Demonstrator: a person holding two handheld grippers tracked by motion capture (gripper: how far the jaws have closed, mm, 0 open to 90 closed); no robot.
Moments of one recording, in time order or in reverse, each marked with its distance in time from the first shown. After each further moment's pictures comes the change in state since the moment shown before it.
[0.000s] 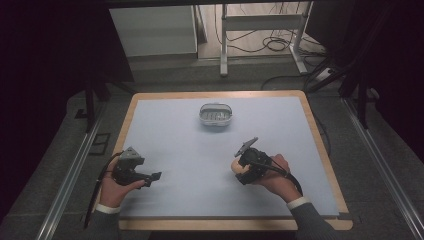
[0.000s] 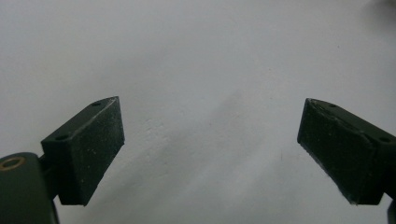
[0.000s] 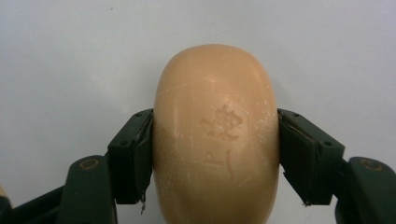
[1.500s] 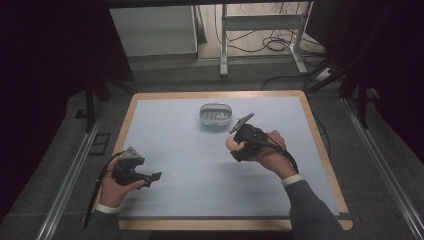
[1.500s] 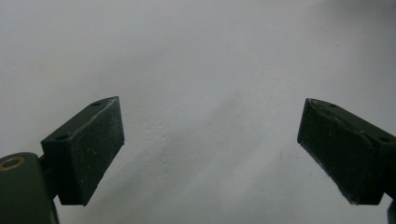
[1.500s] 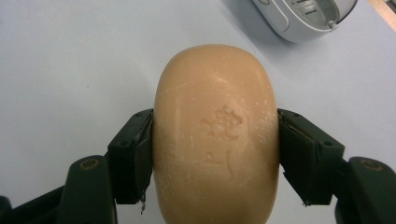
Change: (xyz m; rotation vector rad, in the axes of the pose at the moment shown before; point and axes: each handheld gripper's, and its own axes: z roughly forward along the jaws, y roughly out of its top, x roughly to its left) left arm 0.000 0.000 0.000 0.005 -0.007 0.004; right arm -0.028 0.053 -0.026 -0.075 -0.053 -0.051
